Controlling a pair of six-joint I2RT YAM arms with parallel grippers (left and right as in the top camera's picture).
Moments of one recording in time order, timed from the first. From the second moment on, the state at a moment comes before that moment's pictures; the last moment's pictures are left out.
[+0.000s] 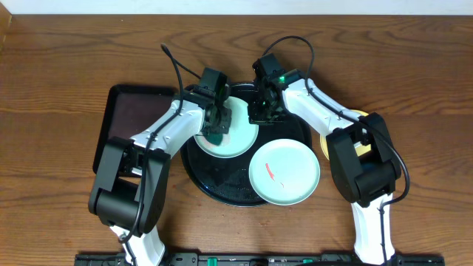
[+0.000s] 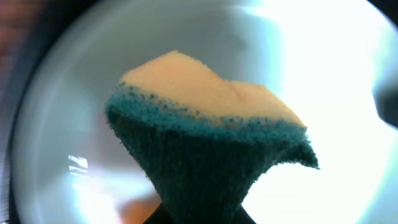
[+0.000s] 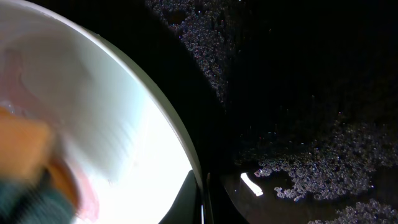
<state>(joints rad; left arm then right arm) -0.36 1.90 1.20 -0.59 0.11 -0.14 0.49 2.20 1.63 -0.77 -0.25 0.45</state>
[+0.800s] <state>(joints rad) -0.36 1.90 1.20 -0.46 -0.21 -0.31 0.49 2.20 1.63 -0.77 -0.25 0.45</state>
